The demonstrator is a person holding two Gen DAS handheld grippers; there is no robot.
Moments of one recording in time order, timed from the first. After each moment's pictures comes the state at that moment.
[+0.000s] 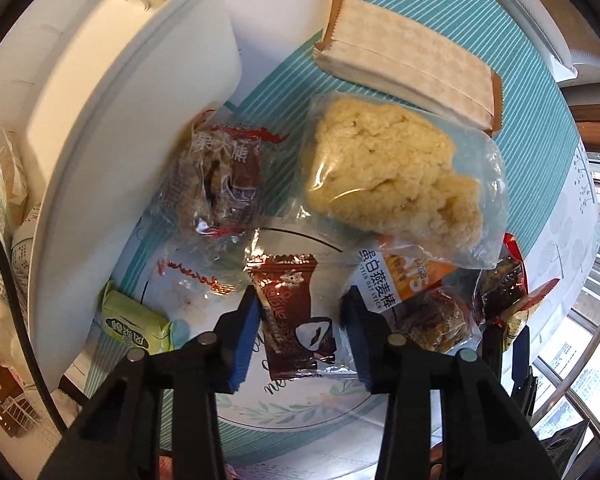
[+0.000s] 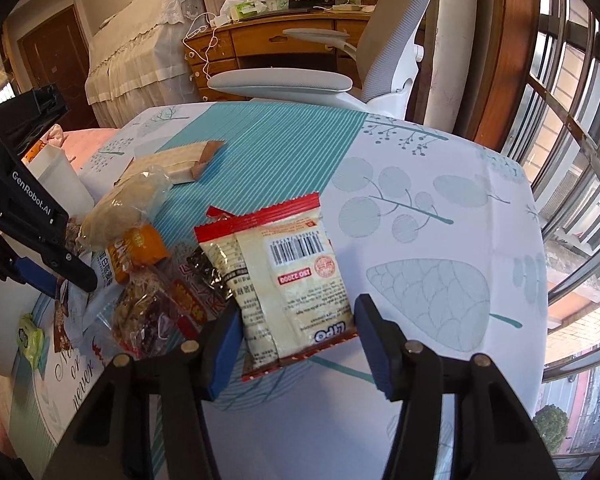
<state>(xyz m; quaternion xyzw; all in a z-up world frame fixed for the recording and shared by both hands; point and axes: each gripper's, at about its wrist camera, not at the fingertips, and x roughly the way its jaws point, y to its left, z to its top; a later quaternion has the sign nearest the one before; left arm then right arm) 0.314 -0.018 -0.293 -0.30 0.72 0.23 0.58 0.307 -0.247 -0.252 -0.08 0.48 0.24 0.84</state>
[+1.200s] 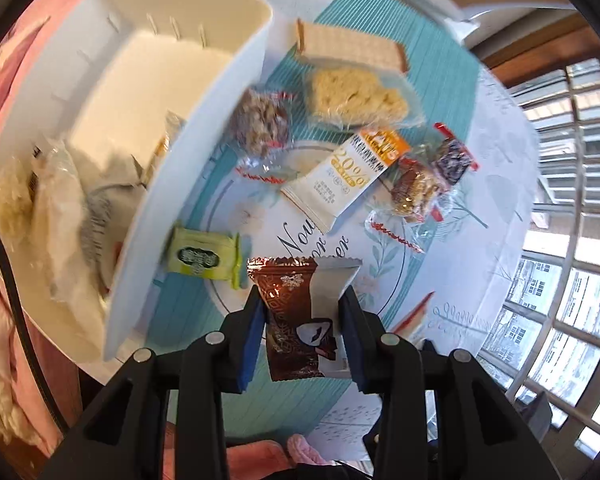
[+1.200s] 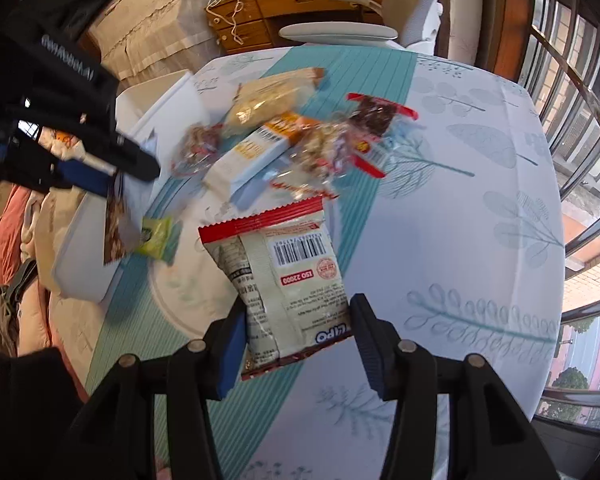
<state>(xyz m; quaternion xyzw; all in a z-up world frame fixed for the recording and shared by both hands) 0.178 -0.033 -0.190 -0.23 0.69 0.12 0.67 0.150 -0.223 -0.203 -0.04 0.57 0.26 0.78</state>
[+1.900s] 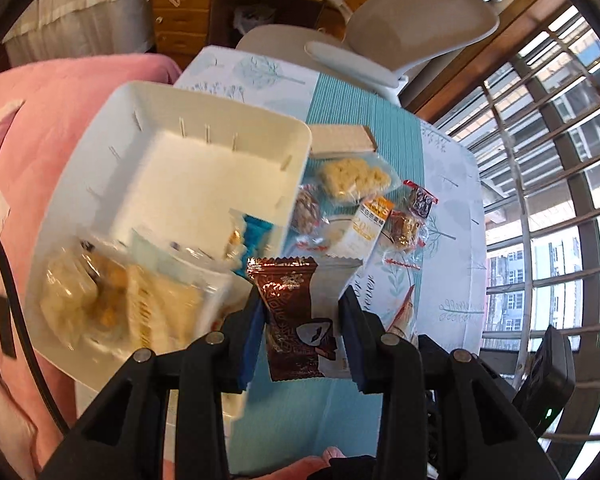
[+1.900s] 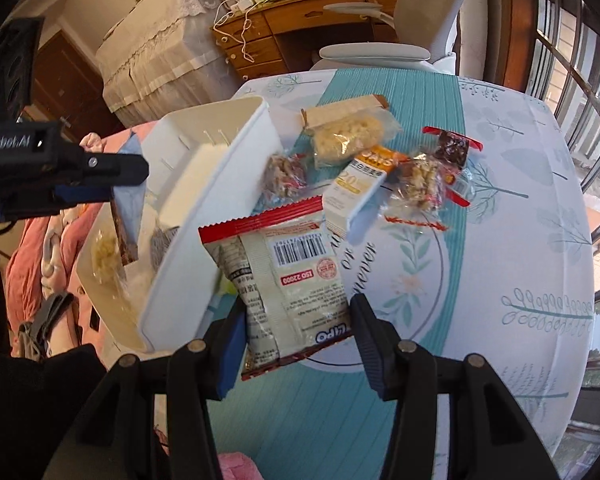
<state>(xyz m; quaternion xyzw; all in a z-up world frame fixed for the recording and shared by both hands) 0.144 0.075 -0.114 -0.19 0.58 0.01 0.79 0.126 -0.133 -0.155 0.01 0.56 0.25 0.79</state>
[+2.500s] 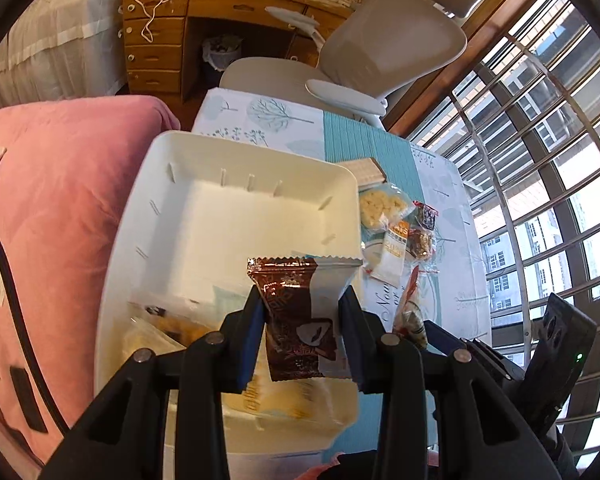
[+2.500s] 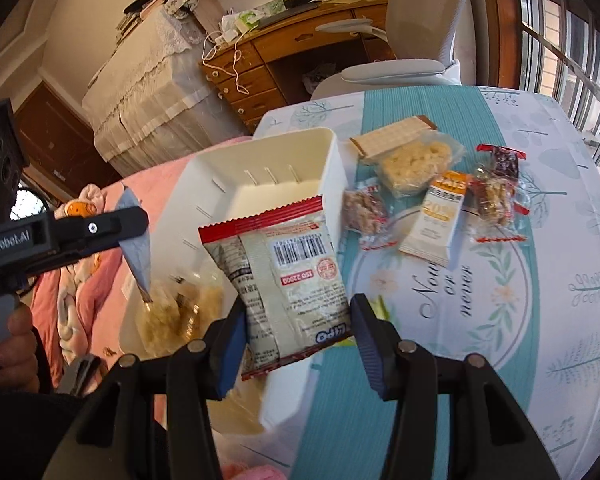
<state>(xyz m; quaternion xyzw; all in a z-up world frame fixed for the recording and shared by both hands) 0.137 0.181 -0.103 -0.16 0.54 -0.06 0.82 0.118 -0.039 -0.133 0.10 0.53 0.21 0.81</state>
